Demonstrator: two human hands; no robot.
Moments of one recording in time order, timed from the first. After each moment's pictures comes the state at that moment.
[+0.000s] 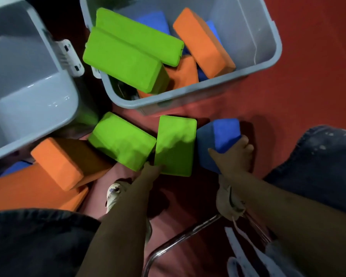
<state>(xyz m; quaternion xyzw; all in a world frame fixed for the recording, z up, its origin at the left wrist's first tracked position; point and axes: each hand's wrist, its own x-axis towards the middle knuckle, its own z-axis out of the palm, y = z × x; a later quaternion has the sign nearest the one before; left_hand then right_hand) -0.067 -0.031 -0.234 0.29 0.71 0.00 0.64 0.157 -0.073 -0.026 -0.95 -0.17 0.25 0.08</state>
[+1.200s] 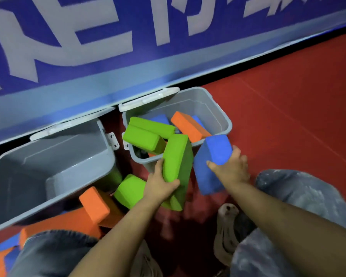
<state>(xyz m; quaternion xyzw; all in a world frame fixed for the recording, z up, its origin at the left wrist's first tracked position) -0.008 -0.031 0.115 0.68 0.60 0.08 0.41 0.182 -0.101 0.145 -0.92 -0.24 0.18 0.25</state>
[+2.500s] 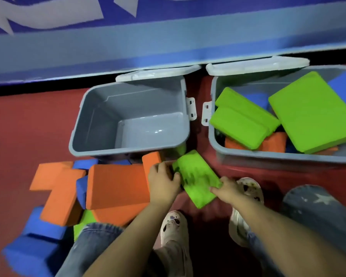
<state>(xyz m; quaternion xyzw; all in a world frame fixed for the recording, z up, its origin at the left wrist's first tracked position) -0.159 0.023 0.039 0.49 0.80 0.19 0.29 0.029 0.035 -0.042 -0.72 -0.48 0.49 -0.02</state>
